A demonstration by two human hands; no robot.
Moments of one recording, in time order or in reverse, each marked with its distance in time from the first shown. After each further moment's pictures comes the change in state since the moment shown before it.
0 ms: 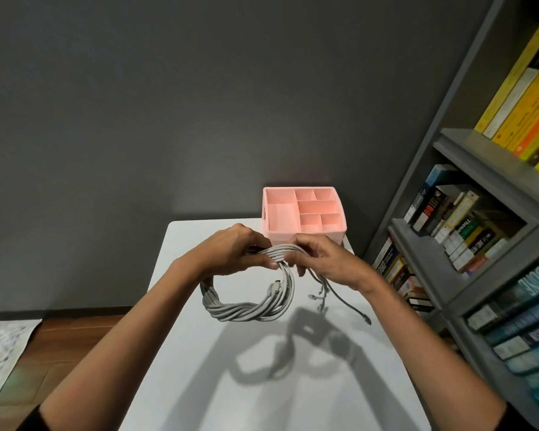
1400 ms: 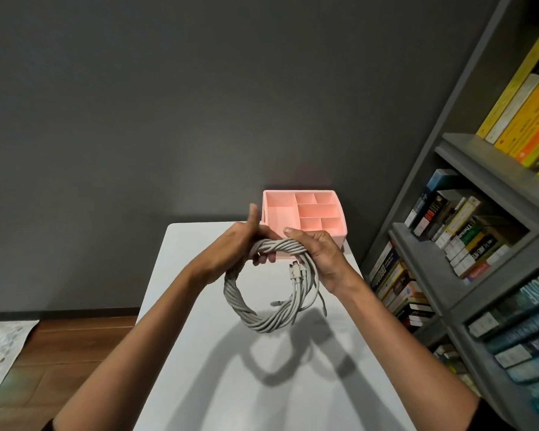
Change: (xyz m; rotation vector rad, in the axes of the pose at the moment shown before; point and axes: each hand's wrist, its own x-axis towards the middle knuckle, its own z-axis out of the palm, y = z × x) left_hand 0.004 0.015 0.002 -0.858 0.122 -0.205; right_hand 0.021 0.000 0.018 0.514 0.335 0.072
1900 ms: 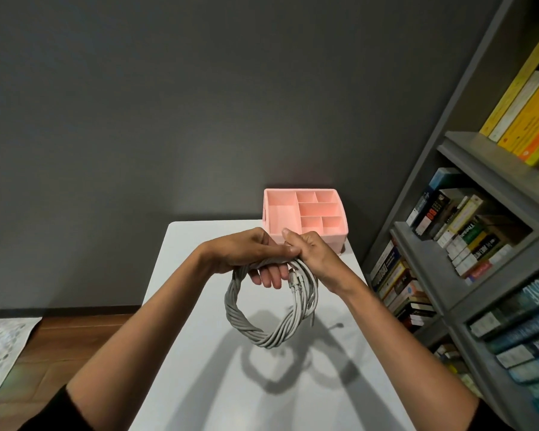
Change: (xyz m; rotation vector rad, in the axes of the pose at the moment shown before) left_hand 0.009 0.019 0.006 0.087 -0.346 -0.299; right_hand -0.001 -0.002 0.002 -0.316 -0.098 0.011
